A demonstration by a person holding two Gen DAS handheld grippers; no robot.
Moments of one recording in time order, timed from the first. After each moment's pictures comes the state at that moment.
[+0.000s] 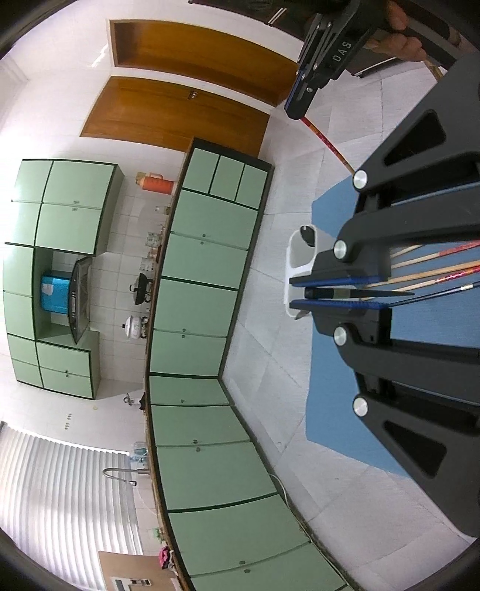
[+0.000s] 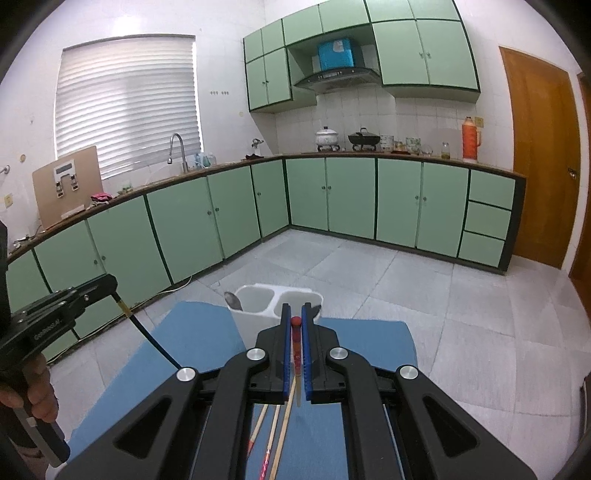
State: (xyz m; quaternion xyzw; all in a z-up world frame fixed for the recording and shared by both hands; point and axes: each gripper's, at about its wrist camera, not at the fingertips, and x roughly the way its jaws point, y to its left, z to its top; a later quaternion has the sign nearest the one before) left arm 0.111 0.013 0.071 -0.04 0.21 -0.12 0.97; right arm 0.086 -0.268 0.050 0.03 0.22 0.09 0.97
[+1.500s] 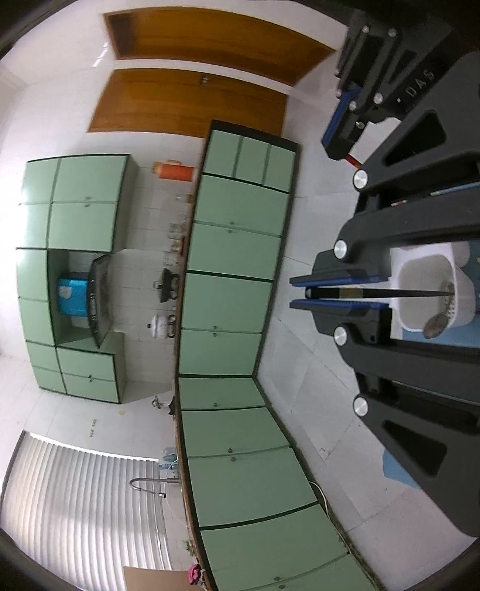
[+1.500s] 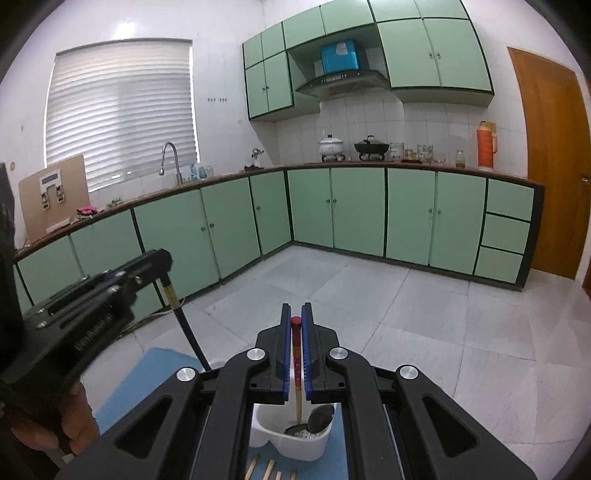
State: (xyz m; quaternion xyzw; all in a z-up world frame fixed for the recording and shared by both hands) left arm 0.281 -0.054 0.056 -0.02 0.16 -0.10 0.98; right arm 0.251 -0.244 0.027 0.04 0.20 0.09 0.97
